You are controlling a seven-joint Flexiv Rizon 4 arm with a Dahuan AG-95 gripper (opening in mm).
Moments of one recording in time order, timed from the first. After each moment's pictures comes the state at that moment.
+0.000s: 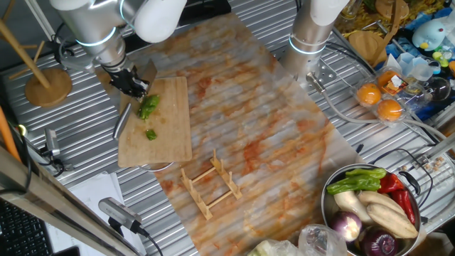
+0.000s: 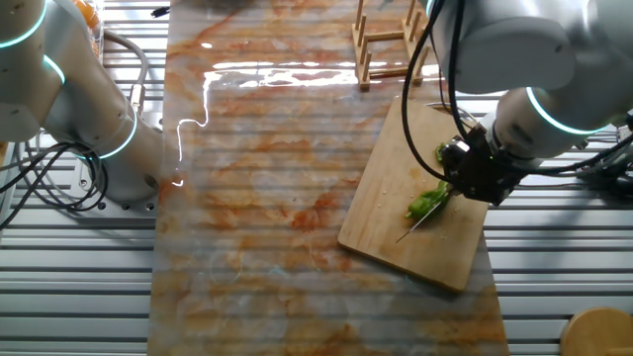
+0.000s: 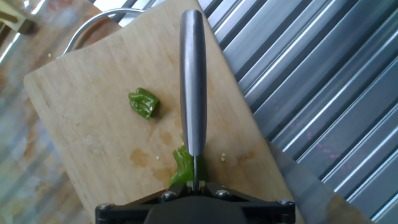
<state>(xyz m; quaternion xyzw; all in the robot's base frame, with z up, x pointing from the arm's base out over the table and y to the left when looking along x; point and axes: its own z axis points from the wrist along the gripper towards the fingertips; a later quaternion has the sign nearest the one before) 0.590 -0.088 0.097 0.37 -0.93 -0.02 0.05</state>
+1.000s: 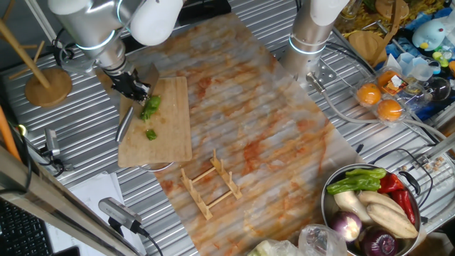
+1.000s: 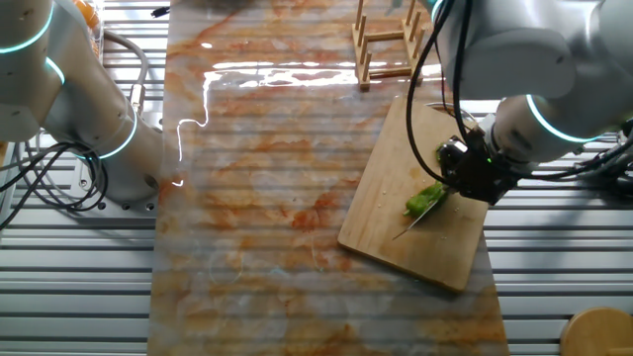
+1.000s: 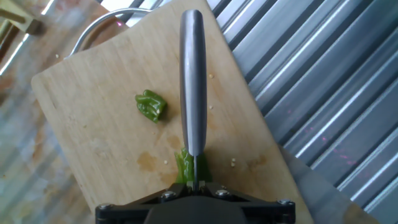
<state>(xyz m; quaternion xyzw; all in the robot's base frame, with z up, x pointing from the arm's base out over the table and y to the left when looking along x) 0.587 -0.079 0.086 0.37 -0.93 -0.05 0.05</state>
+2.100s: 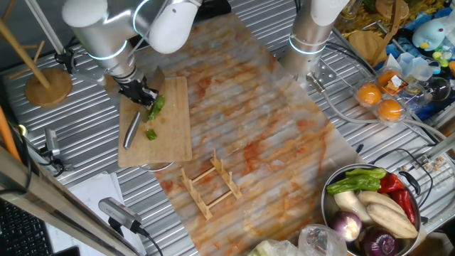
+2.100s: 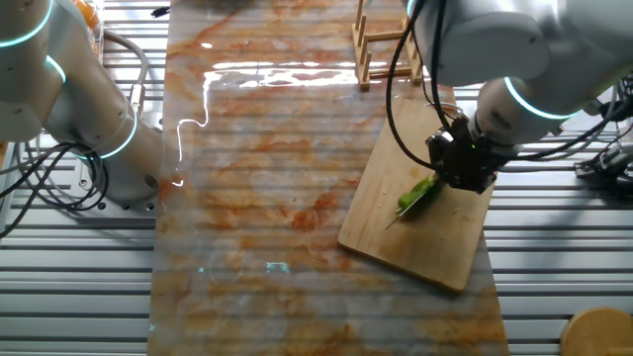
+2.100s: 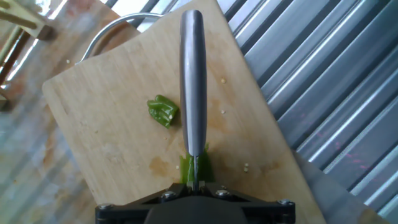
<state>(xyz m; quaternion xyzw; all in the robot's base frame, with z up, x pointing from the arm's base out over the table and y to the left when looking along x) 0.575 -0.062 0.075 0.36 -0.93 -0.03 0.06</state>
